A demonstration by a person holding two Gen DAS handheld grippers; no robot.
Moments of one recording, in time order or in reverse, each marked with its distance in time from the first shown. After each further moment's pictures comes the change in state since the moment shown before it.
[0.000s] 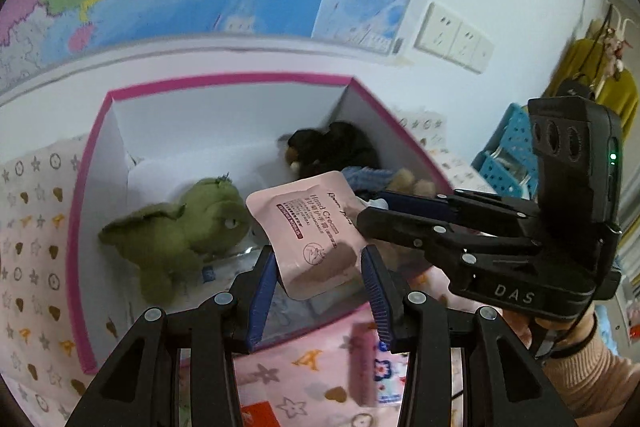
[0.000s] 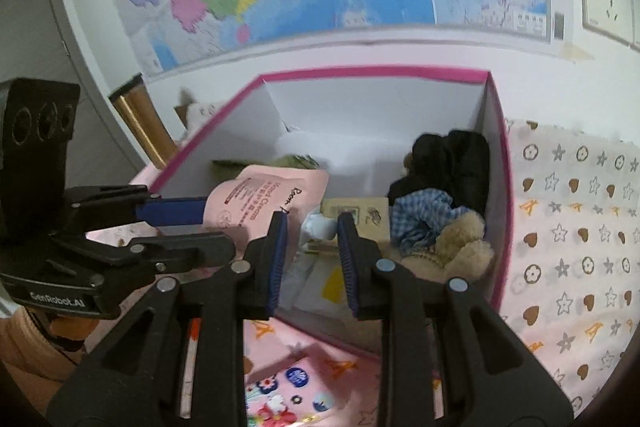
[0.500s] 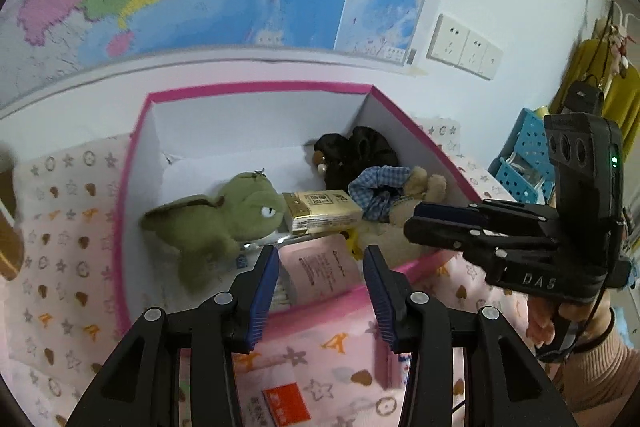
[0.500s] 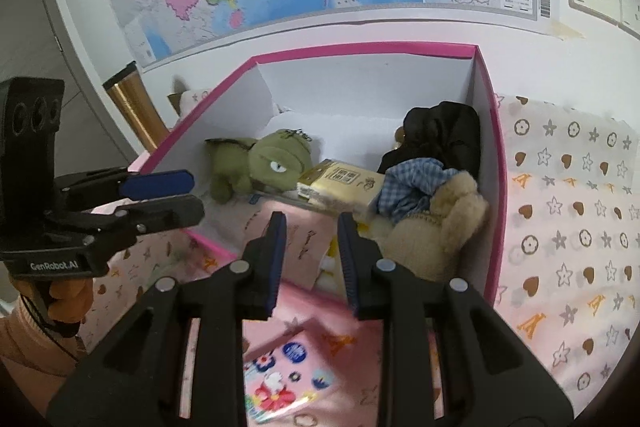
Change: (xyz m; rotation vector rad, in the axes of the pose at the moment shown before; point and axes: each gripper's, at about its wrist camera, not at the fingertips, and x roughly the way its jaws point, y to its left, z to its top) left arm -0.015 0.011 -0.019 0.000 -0.042 0.081; right arm -0.015 0.001 -0.022 0.013 0.014 -0.013
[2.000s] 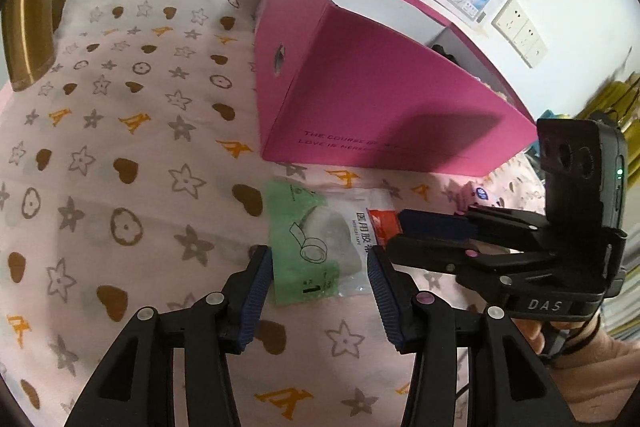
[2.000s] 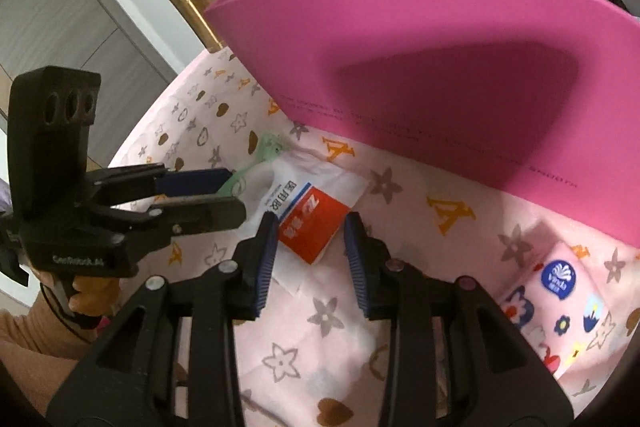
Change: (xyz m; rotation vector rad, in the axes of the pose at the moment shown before) left arm -0.020 0.085 -0.122 -0.262 0.170 -0.030; right arm 0.093 0.095 -0.069 -0.010 0.263 0.192
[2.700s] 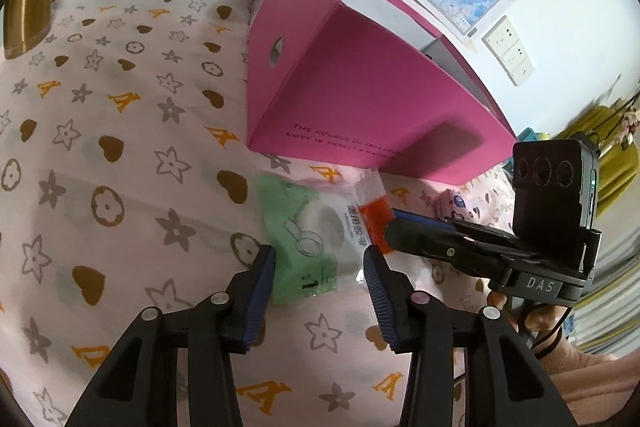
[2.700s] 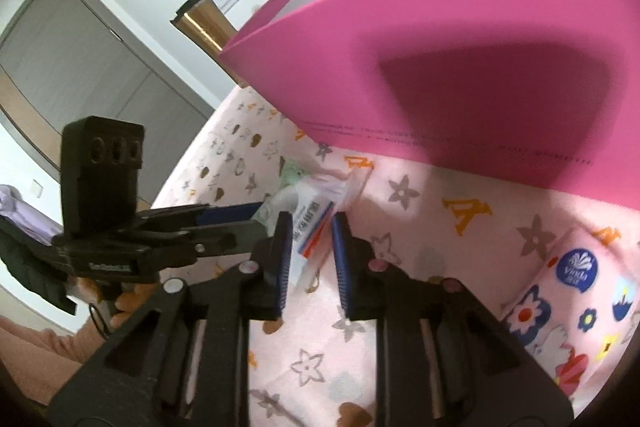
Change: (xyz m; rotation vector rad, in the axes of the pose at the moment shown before) left arm 0.000 0.010 -0.003 -0.074 -0.005 -0.121; right arm -0.010 -0.020 -0.010 0.103 -0.093 0.197
